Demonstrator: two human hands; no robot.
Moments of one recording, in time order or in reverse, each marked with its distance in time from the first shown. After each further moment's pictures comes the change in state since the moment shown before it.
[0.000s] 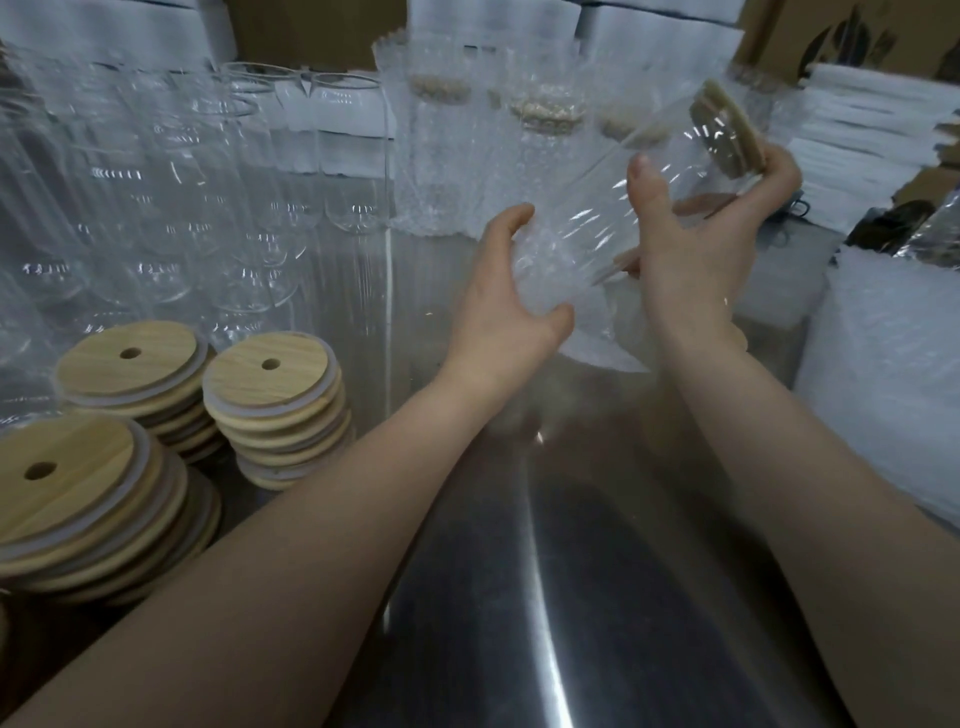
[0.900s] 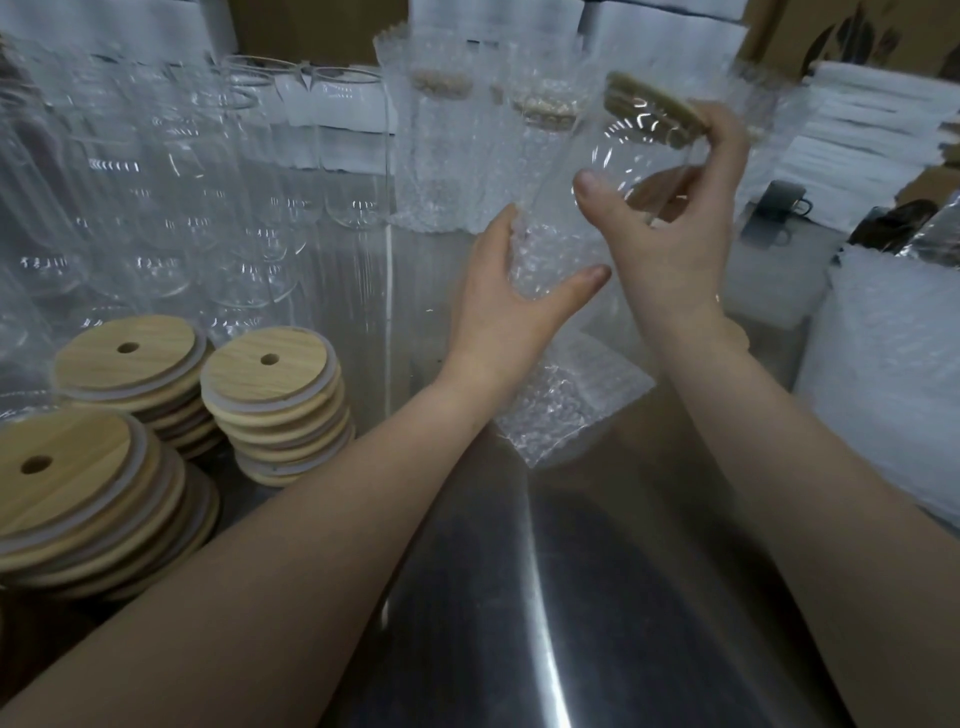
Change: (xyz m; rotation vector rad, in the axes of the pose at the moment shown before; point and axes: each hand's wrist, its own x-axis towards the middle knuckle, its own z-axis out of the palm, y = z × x) left_hand -0.004 0.004 0.000 -0.131 -0.004 -0.122; right_hand -0.005 -0.006 0.002 0.082 -0.247 -0.183
